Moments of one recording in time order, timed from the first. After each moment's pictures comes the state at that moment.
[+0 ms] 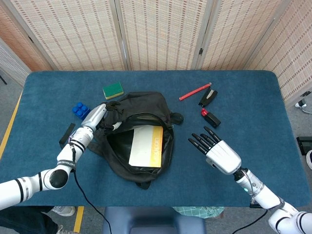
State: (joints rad) left arm -0.92 -1.28 -0.38 -1.59 0.65 0.72 -0.05; right arm 0.57 -1.35 -0.13 -1.34 -1.75 1.44 -0.19
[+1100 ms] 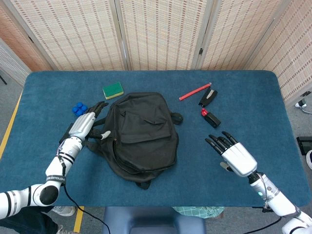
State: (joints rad) left arm -0.83 -1.21 -0.25 -1.74 0.76 0.94 0.04; right arm 0.45 -1.26 -0.11 -1.35 -1.71 1.40 -0.08
